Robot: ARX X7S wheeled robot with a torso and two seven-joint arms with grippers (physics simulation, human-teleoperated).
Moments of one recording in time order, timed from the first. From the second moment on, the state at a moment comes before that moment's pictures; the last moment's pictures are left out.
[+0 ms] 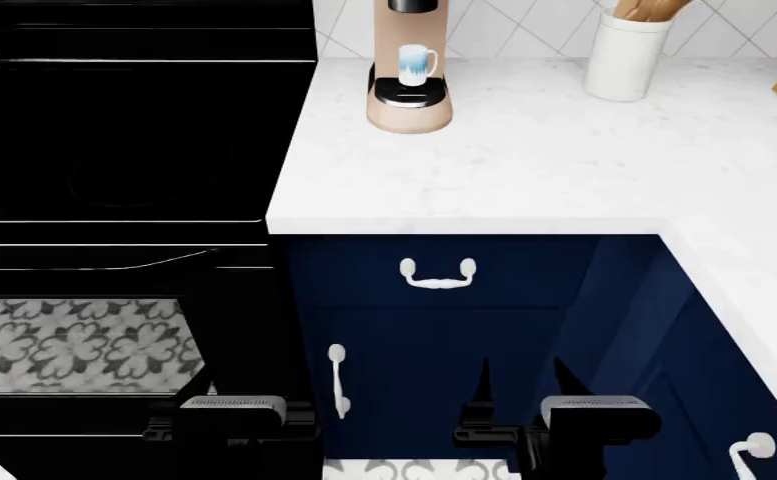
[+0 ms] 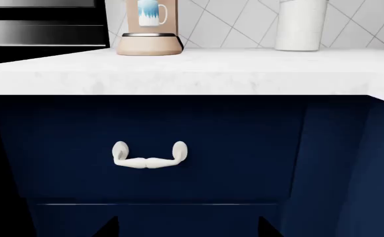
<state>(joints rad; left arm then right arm) 0.00 0.00 0.00 0.00 0.00 0.00 0.00 0.00 0.00 0.00 0.00 0.00 0.00 0.00</state>
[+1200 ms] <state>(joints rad) 0.00 -0.10 0.10 0.00 -0.10 0.03 -0.09 -0.01 0.10 -0.12 -0.02 0.06 -0.02 0.11</state>
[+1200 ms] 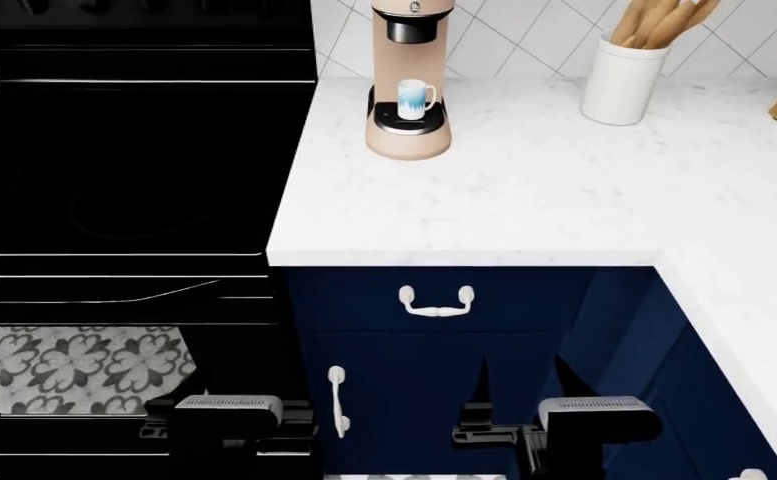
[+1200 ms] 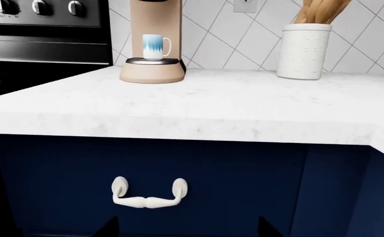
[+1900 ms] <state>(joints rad) 0.01 -0.07 0.05 -0.01 -0.07 0.07 -0.03 0.00 0.06 -0.09 0.01 0.03 -0.03 0.07</state>
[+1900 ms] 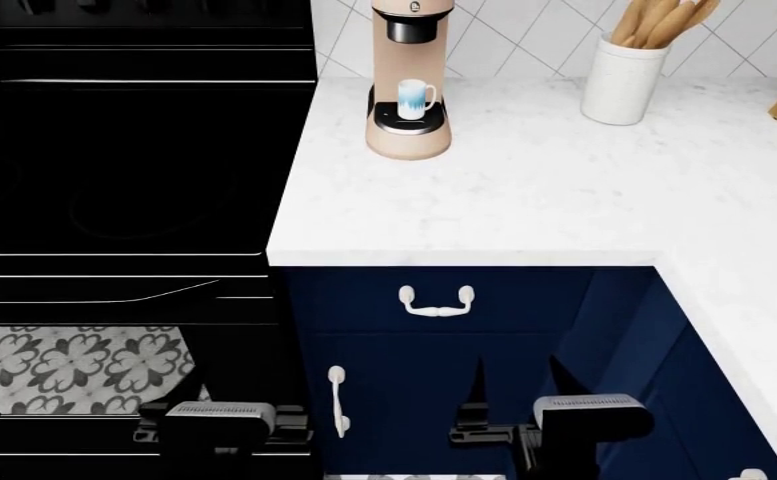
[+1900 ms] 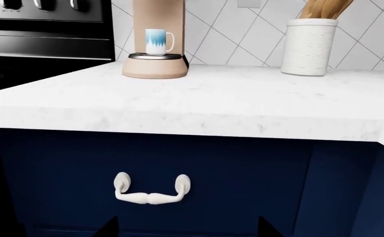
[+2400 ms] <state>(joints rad) -0.11 -0.14 0.04 0.58 -0.21 -0.58 -0.06 0.10 0.11 -0.07 -0.55 0.06 0.49 0.10</state>
